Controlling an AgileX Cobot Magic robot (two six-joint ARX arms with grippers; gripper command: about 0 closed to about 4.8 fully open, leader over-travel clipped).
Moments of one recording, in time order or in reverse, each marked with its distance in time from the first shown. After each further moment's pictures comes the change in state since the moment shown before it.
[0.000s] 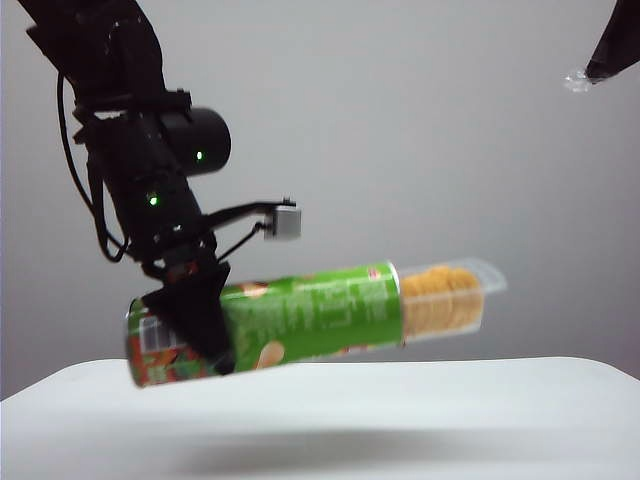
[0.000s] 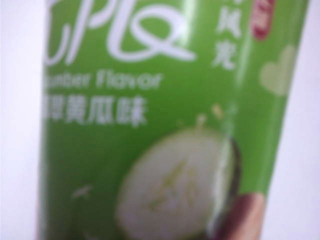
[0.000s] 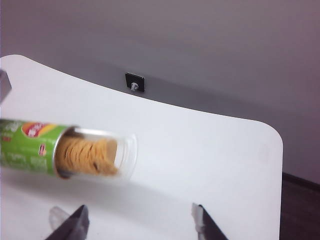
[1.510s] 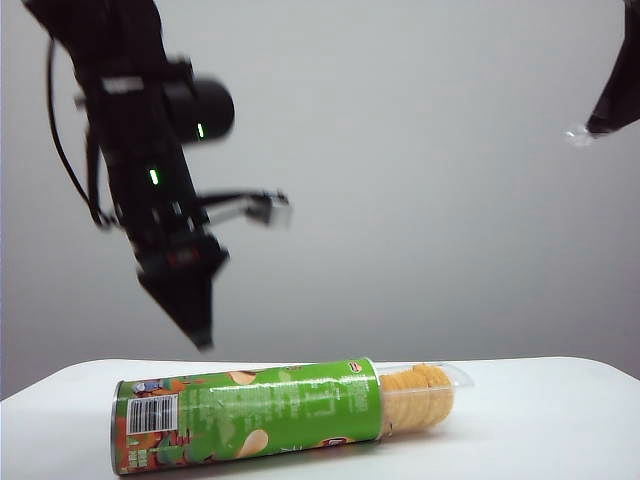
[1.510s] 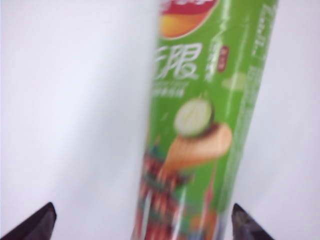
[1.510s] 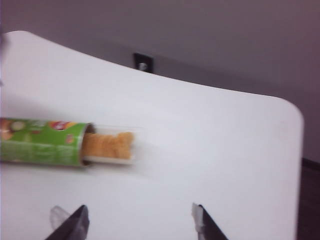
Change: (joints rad) left arm -0.021 -0.068 0.008 -0.023 -0.255 -0.149; right arm 0.000 -0.002 -0.092 0.032 -0.012 0.025
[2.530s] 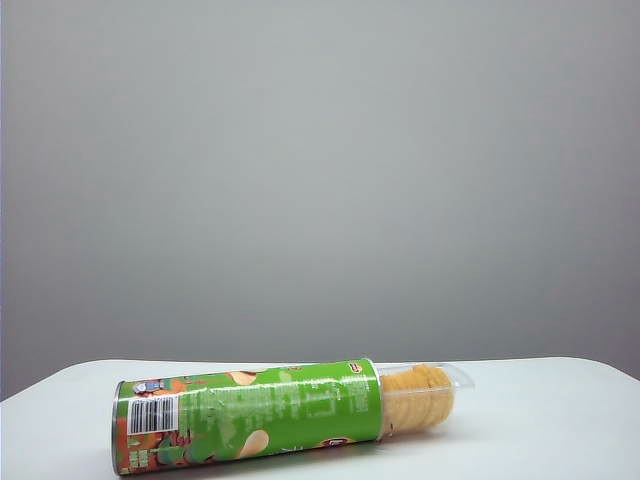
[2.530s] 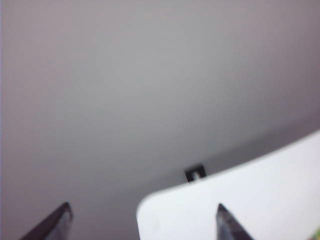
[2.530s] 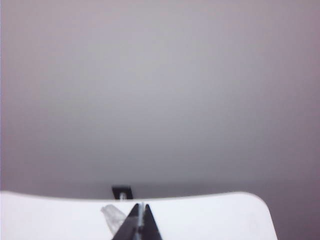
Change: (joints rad) left arm 0.545 -1.494 -0.772 0.499 0.197 -0.344; right arm -0.148 -0.279 -0.298 0.541 0.035 0.103
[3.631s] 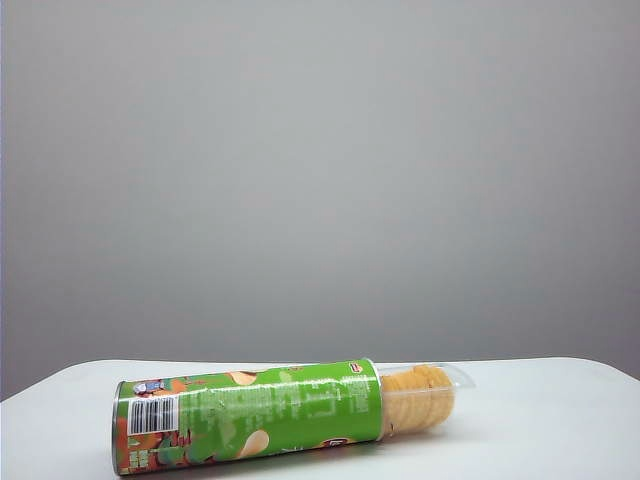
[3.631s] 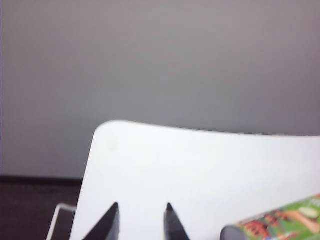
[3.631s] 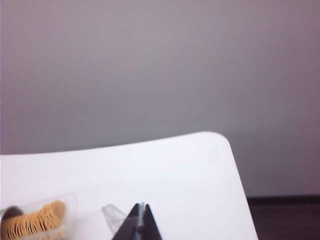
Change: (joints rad) left arm 0.000 -0.183 -0.431 0.121 -0.090 -0.420; right arm -0.140 -0.333 -0.220 -0.238 -0.053 0.014
